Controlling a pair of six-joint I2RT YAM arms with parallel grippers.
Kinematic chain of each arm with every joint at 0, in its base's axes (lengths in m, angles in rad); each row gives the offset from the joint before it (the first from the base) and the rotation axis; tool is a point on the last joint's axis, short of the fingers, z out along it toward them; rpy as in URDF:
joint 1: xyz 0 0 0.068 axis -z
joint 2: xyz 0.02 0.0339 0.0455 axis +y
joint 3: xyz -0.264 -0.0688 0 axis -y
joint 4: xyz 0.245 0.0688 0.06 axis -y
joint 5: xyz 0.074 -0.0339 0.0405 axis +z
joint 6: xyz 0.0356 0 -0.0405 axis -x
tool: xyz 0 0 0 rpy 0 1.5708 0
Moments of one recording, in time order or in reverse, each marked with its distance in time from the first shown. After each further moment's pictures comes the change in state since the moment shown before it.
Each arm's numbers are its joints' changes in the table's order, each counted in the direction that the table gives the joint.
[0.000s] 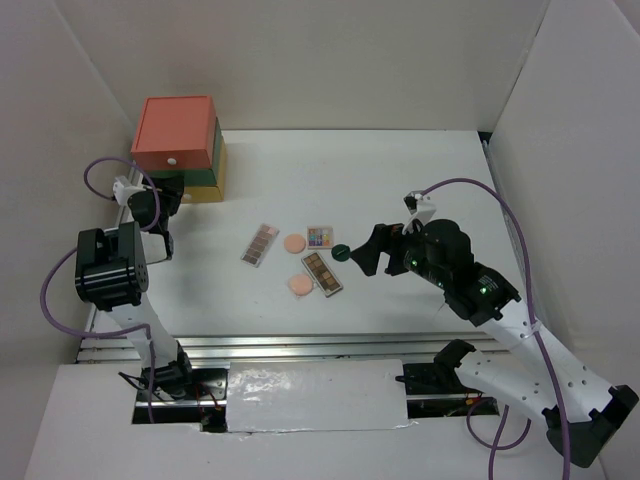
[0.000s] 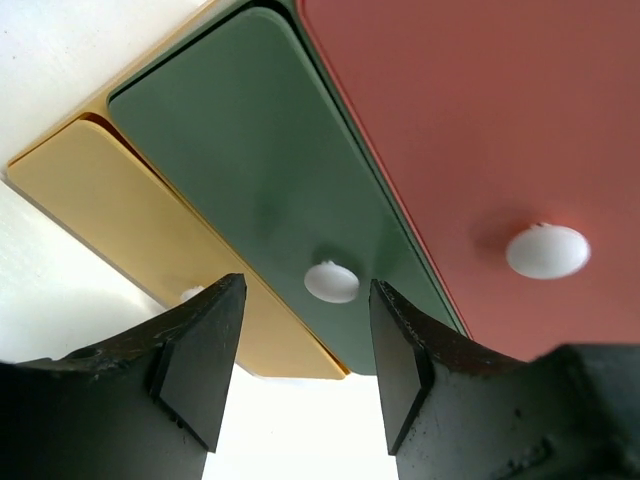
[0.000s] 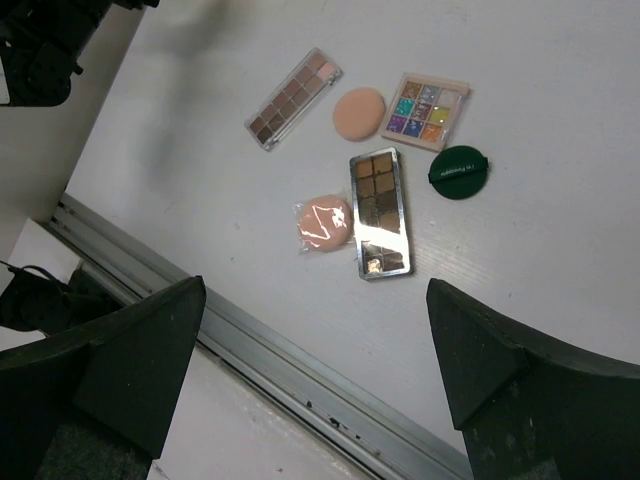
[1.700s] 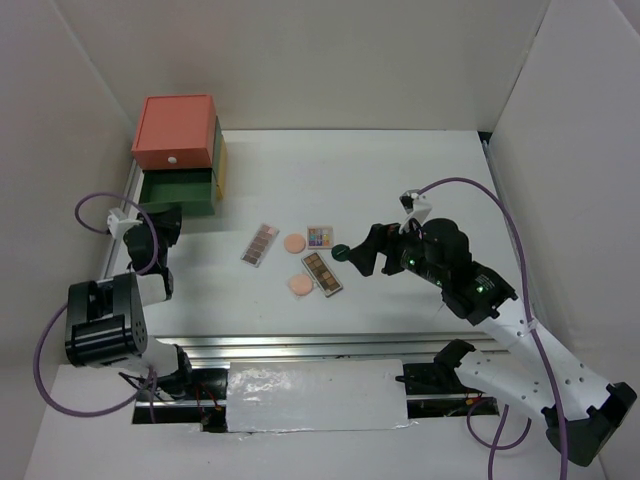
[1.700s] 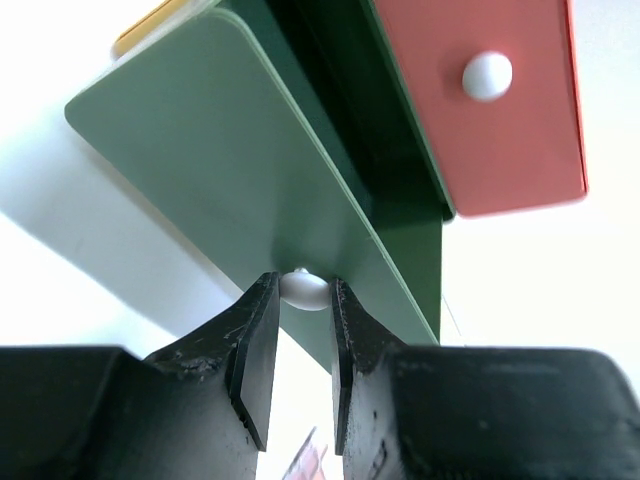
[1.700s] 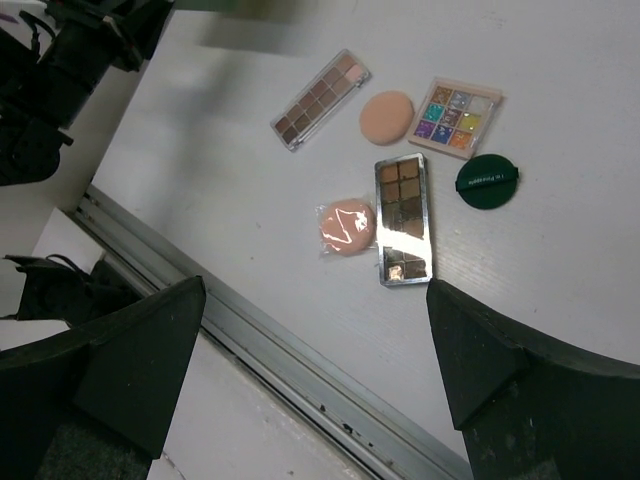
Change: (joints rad) left arm -0.004 -0.354 -0.357 -0.010 0.006 0.019; right arm 0.000 0.015 -0.013 0.053 0.056 -0.003
